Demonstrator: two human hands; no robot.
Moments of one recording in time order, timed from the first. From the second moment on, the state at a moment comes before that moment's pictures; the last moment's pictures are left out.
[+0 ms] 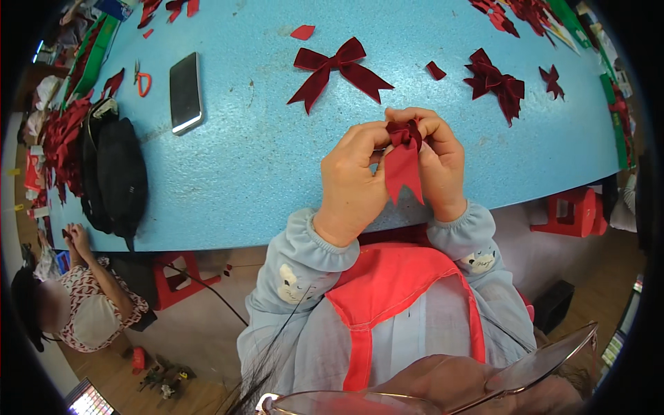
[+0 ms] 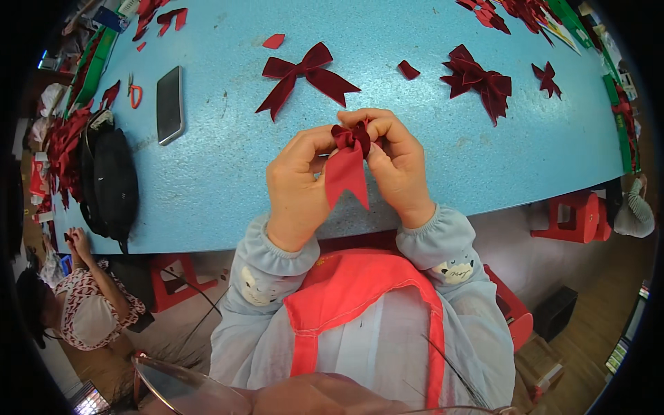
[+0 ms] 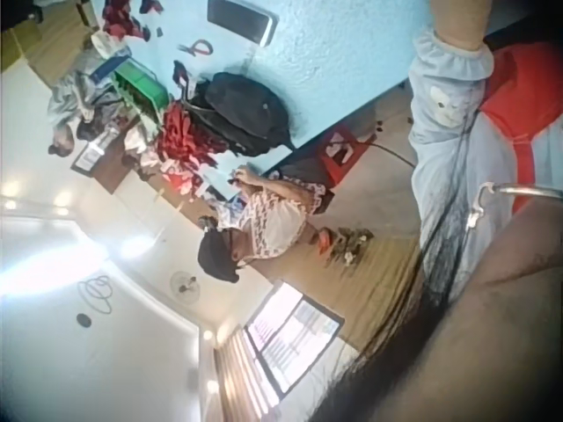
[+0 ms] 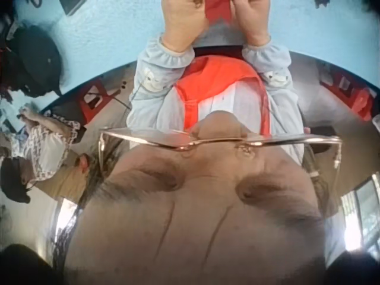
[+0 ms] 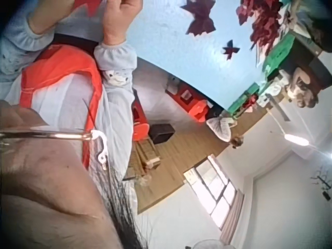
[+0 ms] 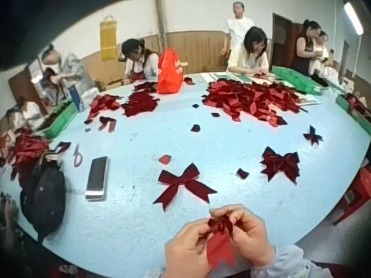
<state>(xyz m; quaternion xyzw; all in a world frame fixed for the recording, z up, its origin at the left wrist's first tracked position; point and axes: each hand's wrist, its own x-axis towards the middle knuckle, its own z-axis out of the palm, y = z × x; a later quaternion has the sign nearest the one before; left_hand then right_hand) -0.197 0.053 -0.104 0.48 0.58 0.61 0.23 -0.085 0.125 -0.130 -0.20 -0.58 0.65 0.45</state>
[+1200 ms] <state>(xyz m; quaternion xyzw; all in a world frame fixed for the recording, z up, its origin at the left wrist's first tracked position) -0.218 0.045 -0.108 0.31 0.49 0.64 0.50 -0.076 0.134 -0.154 -0.12 -0.38 0.84 0.38</state>
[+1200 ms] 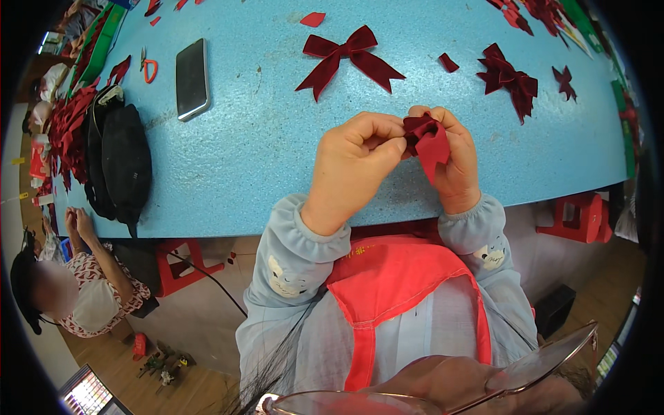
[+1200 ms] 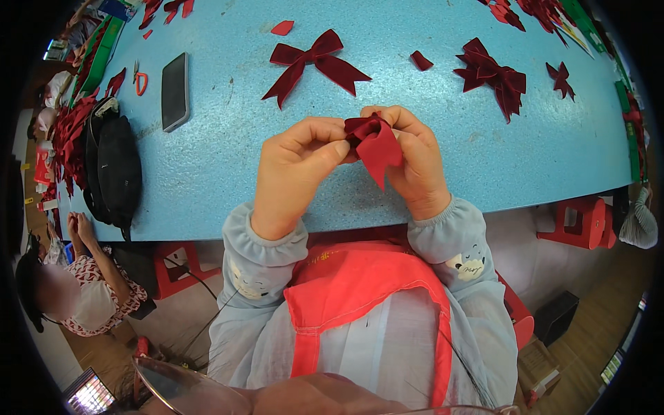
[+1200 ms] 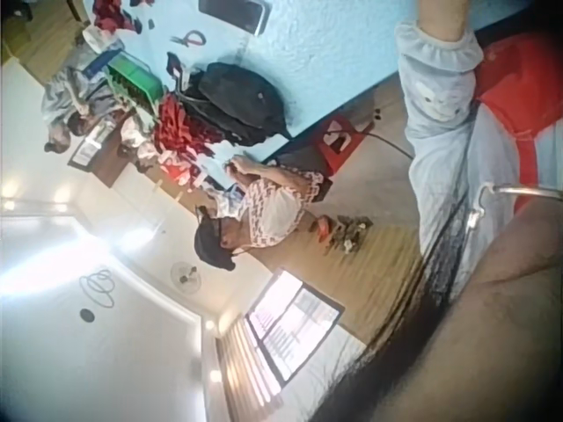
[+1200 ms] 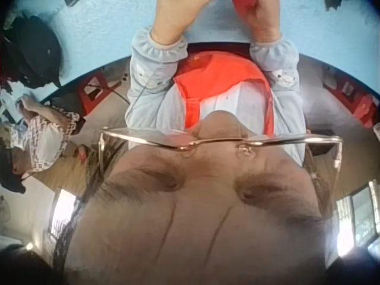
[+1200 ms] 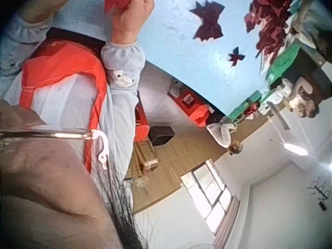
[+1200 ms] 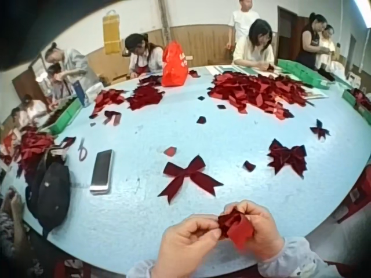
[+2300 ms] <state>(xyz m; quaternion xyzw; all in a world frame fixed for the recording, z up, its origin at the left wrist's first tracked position) -0.152 0.080 -0.111 0.35 0.57 0.67 0.33 -0.023 0.144 -0.115 -0.36 -0.64 0.54 0.40</state>
